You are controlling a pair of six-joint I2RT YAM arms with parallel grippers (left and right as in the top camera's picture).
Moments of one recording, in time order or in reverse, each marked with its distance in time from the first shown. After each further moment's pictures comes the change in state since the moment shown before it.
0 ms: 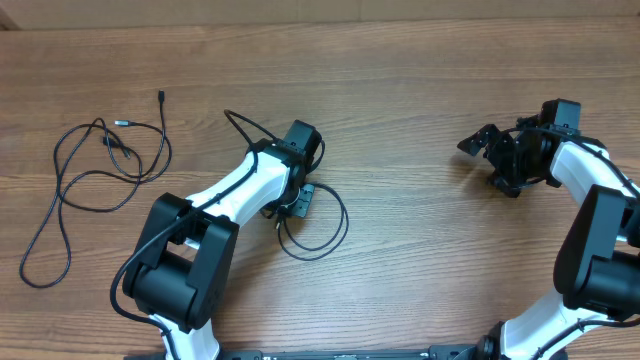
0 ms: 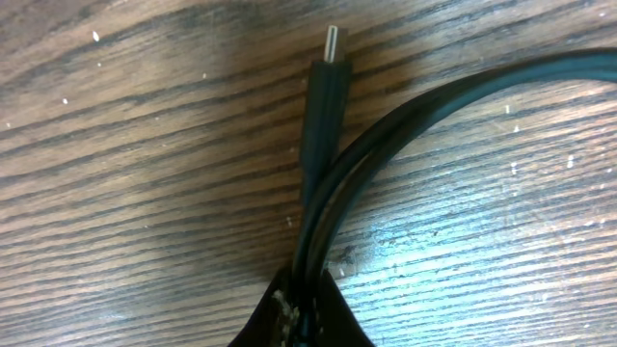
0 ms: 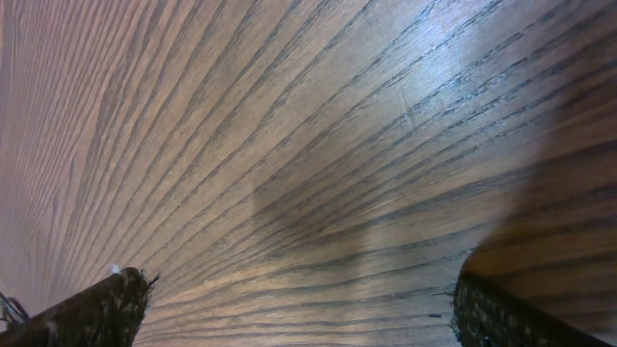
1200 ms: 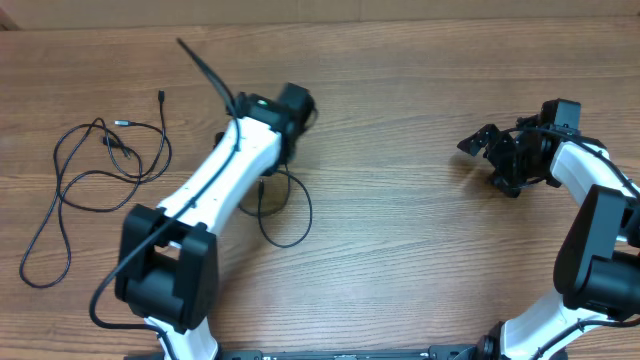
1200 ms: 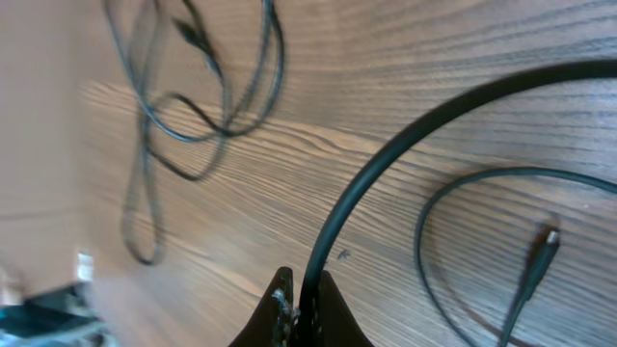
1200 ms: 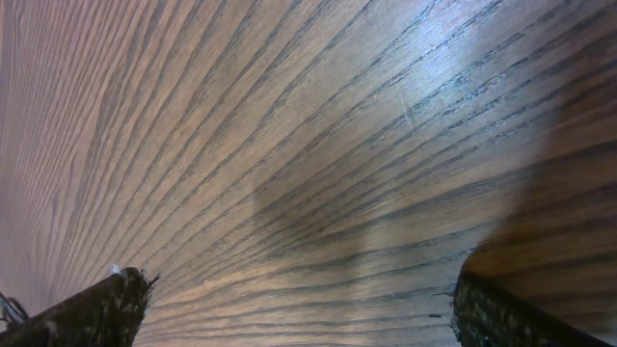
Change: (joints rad) left arm 0.058 -0.022 0.328 -0.454 -0.613 -0.386; right arm 0.000 0.000 0.000 0.000 0.000 0.000
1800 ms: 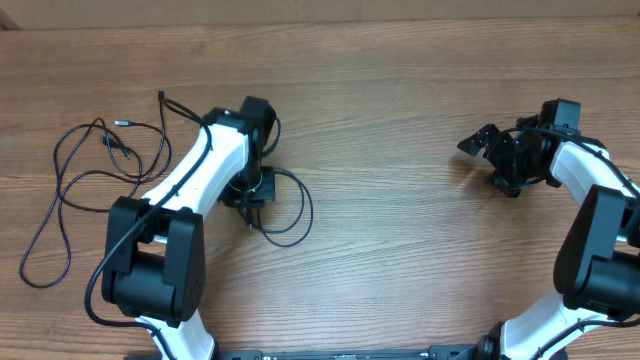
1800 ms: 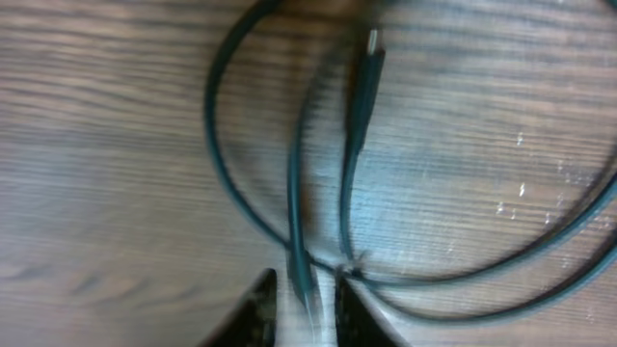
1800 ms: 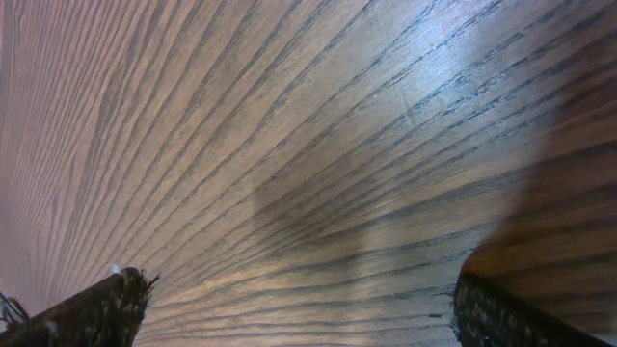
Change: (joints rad) left arm 0.138 0.000 -0.188 0.123 0.644 0.203; right arm 0.000 0.000 0.000 0.000 0.000 0.000
